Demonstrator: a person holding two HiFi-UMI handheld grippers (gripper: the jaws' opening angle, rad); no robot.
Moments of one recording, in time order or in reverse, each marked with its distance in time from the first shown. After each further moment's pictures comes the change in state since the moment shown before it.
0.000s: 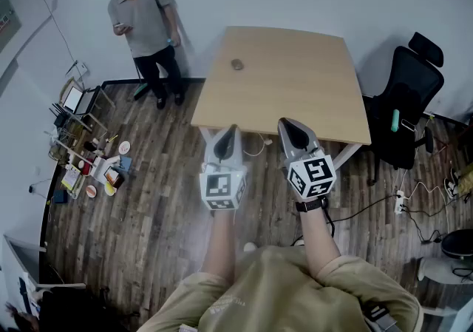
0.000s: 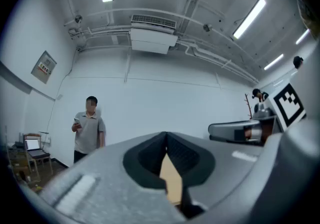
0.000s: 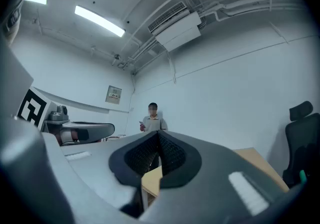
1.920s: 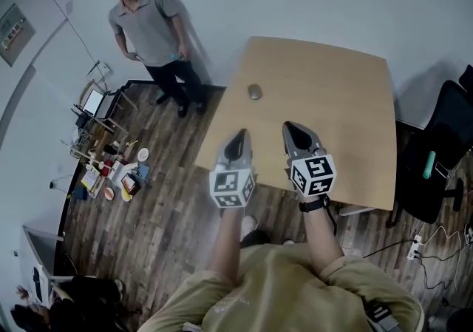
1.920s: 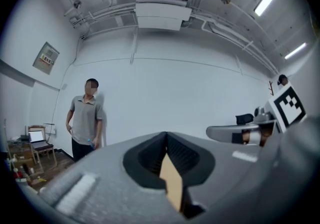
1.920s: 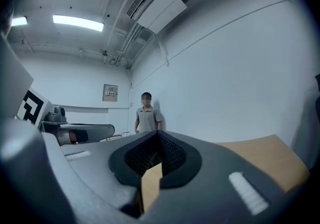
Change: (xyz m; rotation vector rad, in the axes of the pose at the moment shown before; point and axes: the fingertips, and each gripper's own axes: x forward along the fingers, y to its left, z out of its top) left arm 0.300 0.080 -0.071 -0.038 0.128 0.148; right arm 0.255 -0.206 -0.069 0.131 0.089 0.125
